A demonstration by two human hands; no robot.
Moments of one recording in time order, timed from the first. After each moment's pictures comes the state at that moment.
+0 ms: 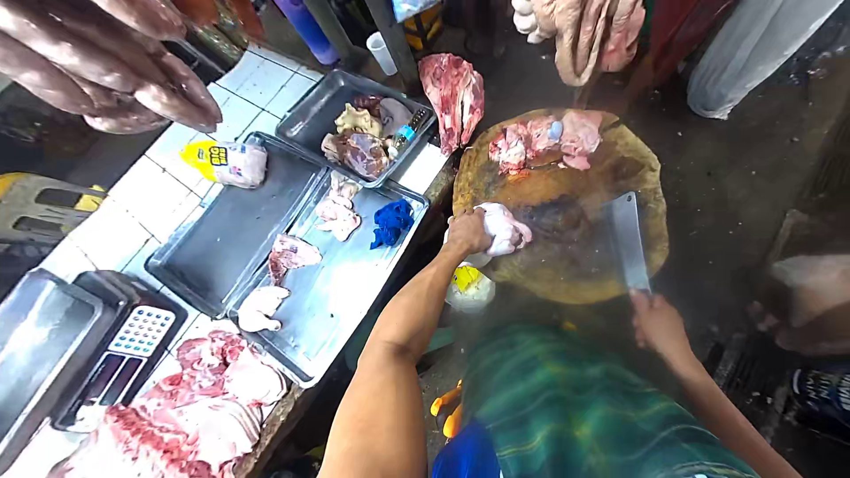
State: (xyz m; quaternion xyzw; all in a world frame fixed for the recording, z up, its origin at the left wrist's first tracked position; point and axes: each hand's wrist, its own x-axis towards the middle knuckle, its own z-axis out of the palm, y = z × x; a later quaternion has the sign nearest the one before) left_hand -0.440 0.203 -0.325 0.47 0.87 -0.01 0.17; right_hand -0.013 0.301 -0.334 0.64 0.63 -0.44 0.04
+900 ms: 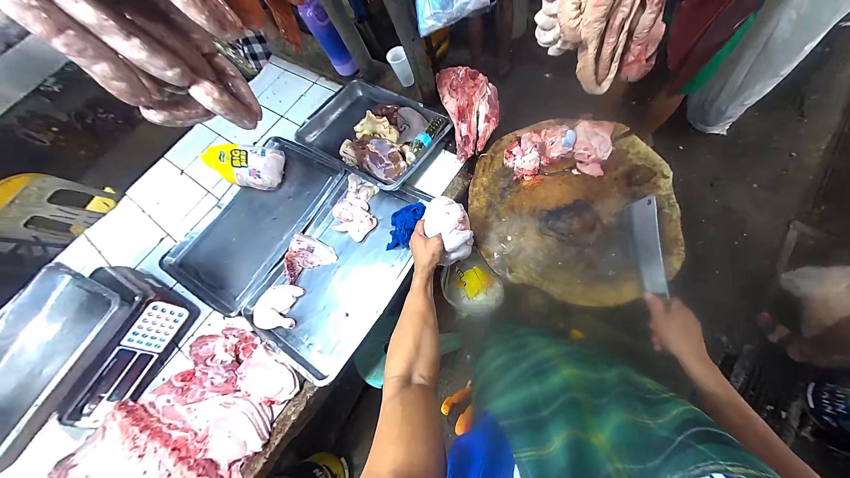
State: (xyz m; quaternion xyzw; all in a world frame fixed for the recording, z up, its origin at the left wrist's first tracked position) left_hand -0.509 0.084 -0.351 0.21 0.86 0.45 0.08; right_hand -0.023 0.288 -0.337 0.66 0.64 -0.40 0.01
